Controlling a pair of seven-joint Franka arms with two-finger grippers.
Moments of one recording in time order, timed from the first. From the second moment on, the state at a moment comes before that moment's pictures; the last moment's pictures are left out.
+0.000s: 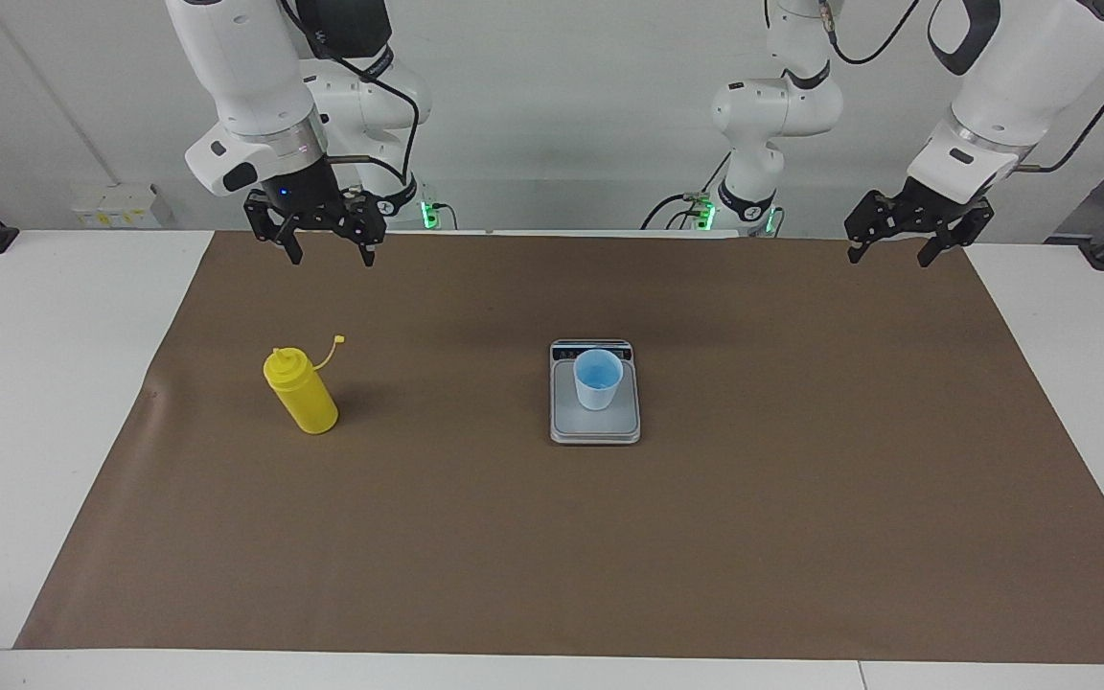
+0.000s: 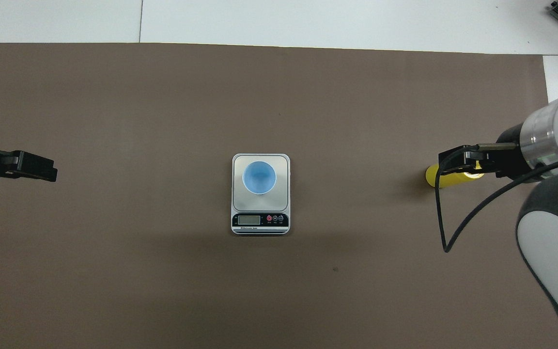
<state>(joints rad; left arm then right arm) -0.03 -0.07 -0.05 -1.65 -0.04 1.55 0.02 0.07 -0.03 0.07 -1.63 0.01 1.59 0.19</state>
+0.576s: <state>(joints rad) -0.03 -0.07 -0.05 -1.65 -0.04 1.55 0.02 0.06 -0.03 0.07 -1.63 0.01 1.59 0.19</state>
